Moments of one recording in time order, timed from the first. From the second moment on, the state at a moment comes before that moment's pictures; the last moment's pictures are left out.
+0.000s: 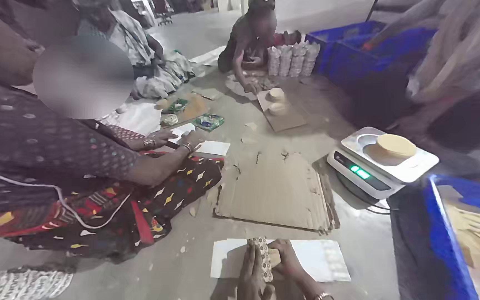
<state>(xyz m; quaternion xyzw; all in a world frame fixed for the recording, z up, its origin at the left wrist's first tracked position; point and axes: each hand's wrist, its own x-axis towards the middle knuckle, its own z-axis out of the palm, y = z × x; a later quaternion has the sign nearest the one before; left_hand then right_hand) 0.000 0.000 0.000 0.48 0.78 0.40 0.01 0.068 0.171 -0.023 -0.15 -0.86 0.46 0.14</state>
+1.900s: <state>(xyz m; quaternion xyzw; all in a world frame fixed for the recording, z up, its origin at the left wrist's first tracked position) -0.046 0.019 0.055 0.55 0.74 0.37 0.07 0.083 0.084 0.034 -0.48 -0.33 0.66 0.47</state>
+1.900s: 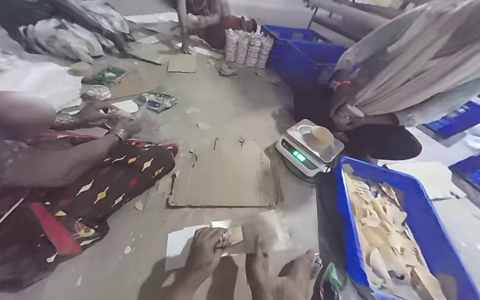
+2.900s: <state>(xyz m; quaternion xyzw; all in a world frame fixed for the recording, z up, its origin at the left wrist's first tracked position) -0.036 -0.016 0.071 0.46 0.74 0.31 0.39 0.108 0.062 0.098 -0.29 -0.95 0.14 0.02</state>
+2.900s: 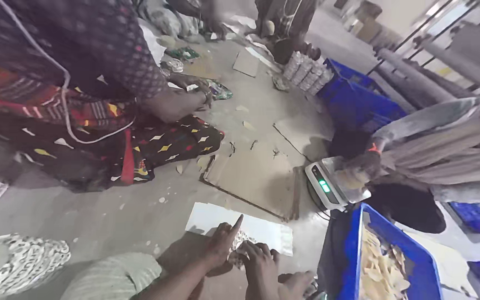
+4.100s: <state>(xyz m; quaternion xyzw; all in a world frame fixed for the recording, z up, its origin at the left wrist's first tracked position) 0.026 -0.069 0.077 0.04 0.73 0.47 0.49 0.141 0.041 0.081 -0.52 -0.54 0.66 -0.02</state>
